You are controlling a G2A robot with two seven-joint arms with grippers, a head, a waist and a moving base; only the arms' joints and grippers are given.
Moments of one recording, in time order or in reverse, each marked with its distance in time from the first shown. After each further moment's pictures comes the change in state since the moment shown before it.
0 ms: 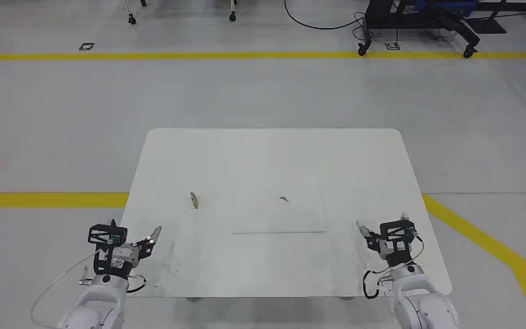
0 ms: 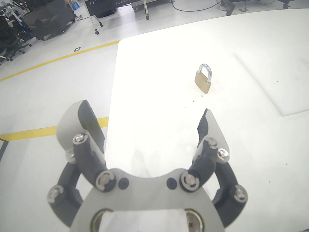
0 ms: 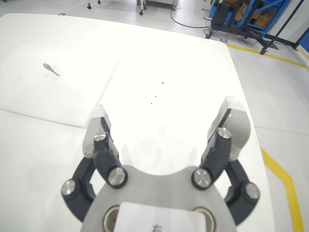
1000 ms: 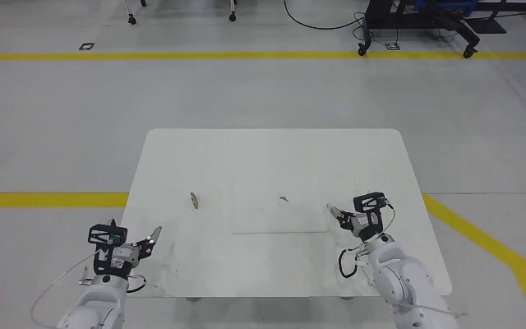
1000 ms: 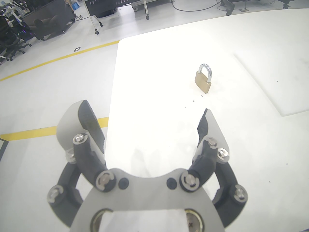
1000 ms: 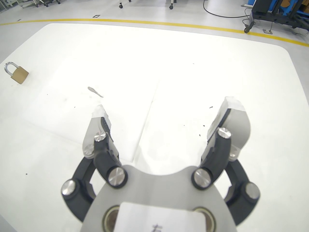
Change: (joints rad) left arm 0.000 0.000 0.000 0.000 0.000 0.000 0.000; right arm 0.247 -0.020 -0.143 0.077 0.133 -0.090 0.192
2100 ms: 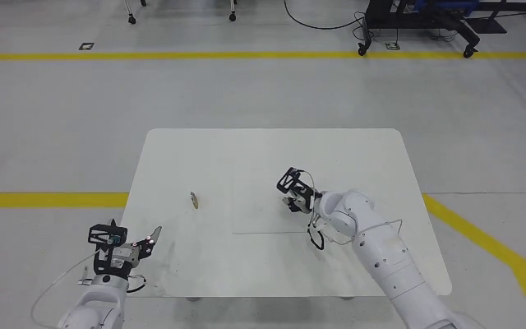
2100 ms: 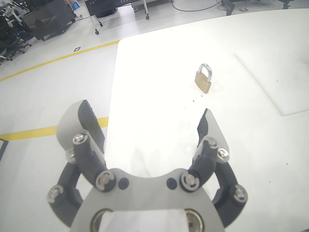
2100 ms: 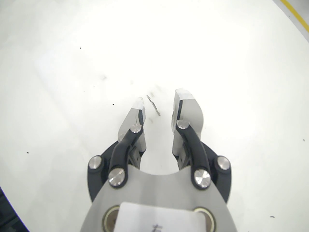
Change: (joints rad) left arm 0.000 0.000 0.000 0.000 0.000 0.000 0.000; right arm 0.663 -0.082 -0.466 0.543 -0.027 -0.407 0.372
